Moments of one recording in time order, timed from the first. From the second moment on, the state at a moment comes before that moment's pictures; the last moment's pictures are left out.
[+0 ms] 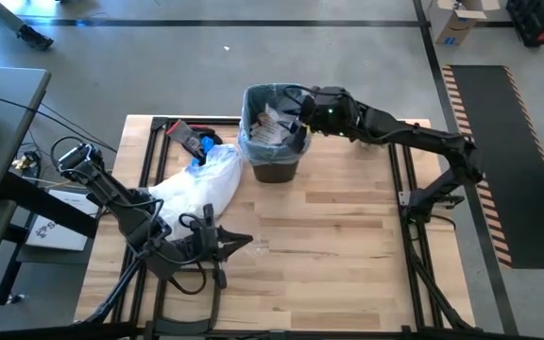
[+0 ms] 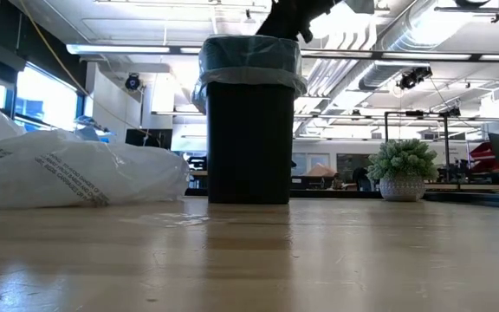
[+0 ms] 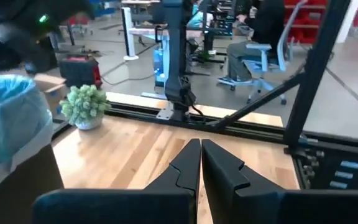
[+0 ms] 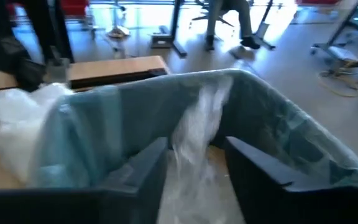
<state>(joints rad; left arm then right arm) -0.72 1.41 1.21 -0.06 -0.98 -0.26 -0.32 1.55 1.49 -0.34 0.09 -0.11</state>
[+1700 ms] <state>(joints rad) -0.30 1.95 1.24 -0.47 -0.06 -0.34 0.75 1.41 1.49 -1.12 0.84 0.46</state>
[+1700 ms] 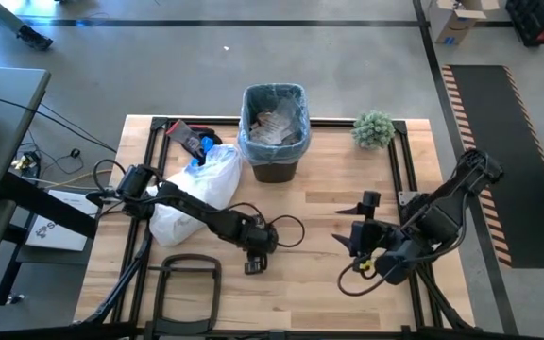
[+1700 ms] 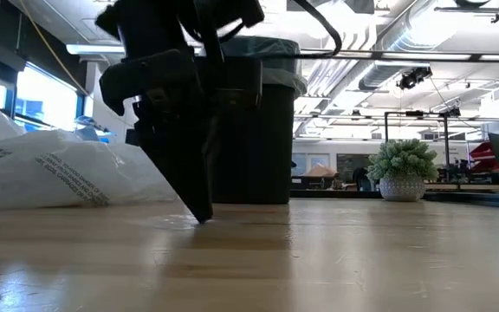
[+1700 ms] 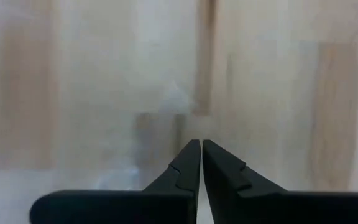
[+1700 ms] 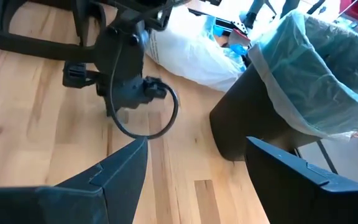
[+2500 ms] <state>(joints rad) -0.28 1.91 1.08 -0.37 -0.04 -0.11 0.79 1.41 1.49 -1.21 0.96 0.59</state>
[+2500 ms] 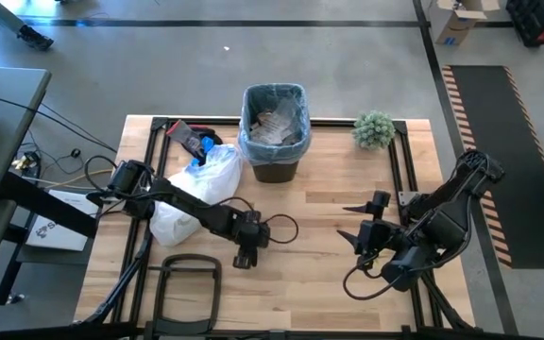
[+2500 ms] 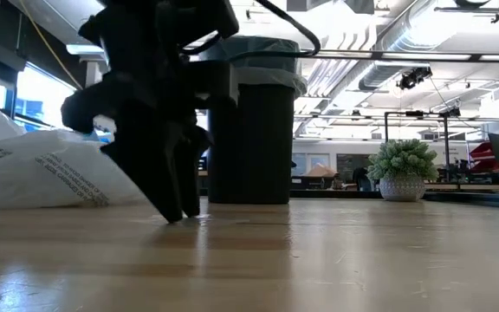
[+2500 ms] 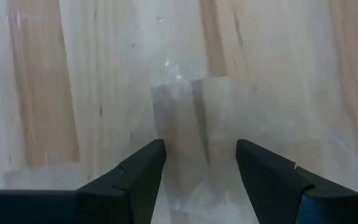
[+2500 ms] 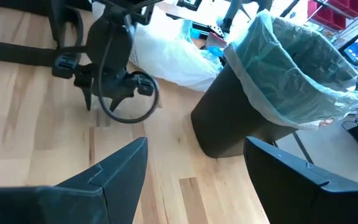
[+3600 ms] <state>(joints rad) -0.16 1.74 1.84 -0.52 -0.91 0.30 0.80 1.41 1.49 -1.26 1.04 0.63</state>
